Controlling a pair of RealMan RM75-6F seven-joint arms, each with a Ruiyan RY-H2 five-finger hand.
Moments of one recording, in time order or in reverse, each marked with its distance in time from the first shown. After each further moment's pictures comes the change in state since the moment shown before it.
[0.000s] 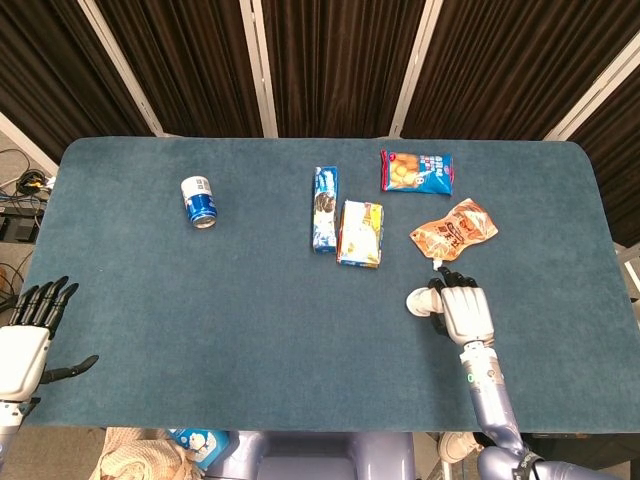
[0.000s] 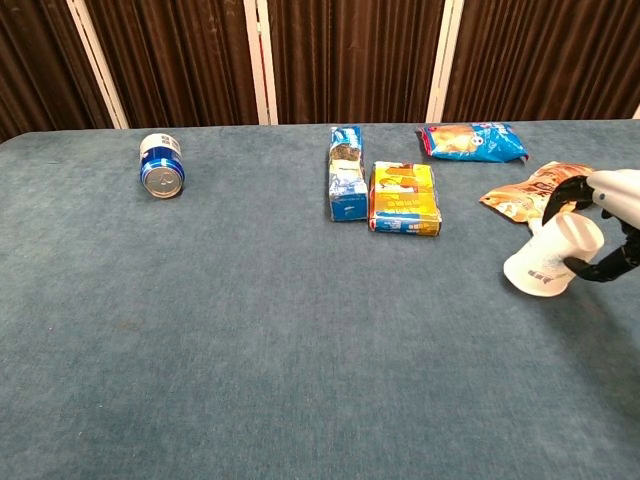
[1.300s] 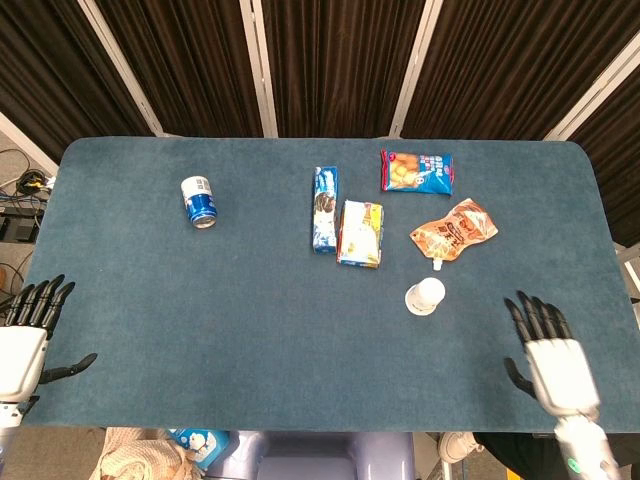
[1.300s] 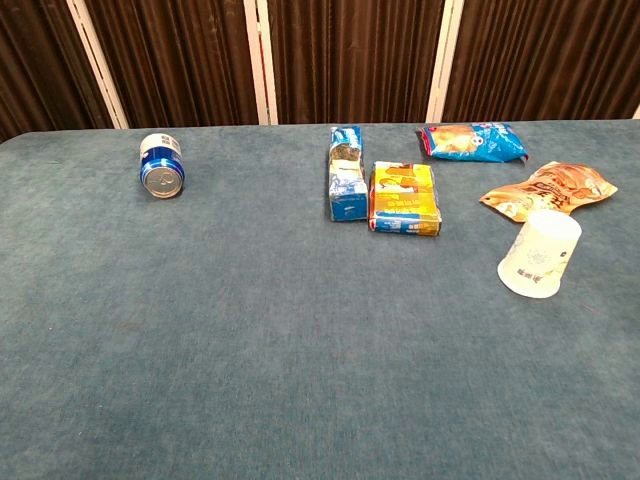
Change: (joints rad) left arm 0.010 -0.020 -0.007 0.016 0.012 0.040 0.024; right arm -0.289 0.444 -0.316 -0.185 -0.506 0.385 0.315
